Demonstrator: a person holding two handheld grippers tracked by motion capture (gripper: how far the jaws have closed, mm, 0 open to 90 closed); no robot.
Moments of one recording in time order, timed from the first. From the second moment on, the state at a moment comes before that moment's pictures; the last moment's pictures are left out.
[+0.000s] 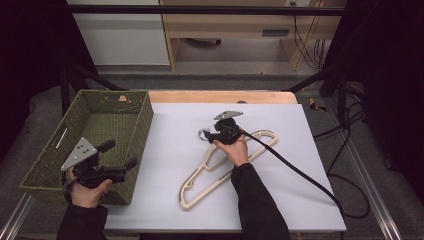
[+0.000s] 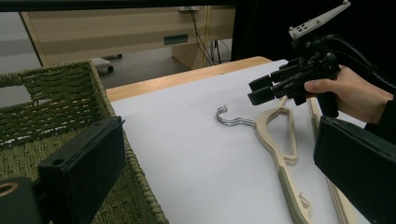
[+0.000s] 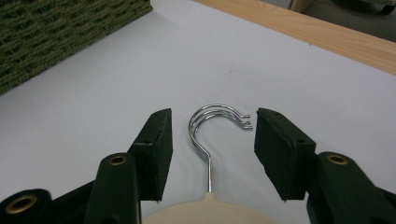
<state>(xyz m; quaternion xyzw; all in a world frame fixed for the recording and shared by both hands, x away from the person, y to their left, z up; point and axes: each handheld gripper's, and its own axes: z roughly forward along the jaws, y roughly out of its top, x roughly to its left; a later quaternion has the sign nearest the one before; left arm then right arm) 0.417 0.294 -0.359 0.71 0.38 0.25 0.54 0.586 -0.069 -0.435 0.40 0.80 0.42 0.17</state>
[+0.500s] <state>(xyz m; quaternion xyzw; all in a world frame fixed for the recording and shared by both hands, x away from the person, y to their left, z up) 0.417 0.291 -0.359 0.71 0.38 0.25 0.54 0.593 -0.064 -0.454 0.41 0.81 0.40 0.16</state>
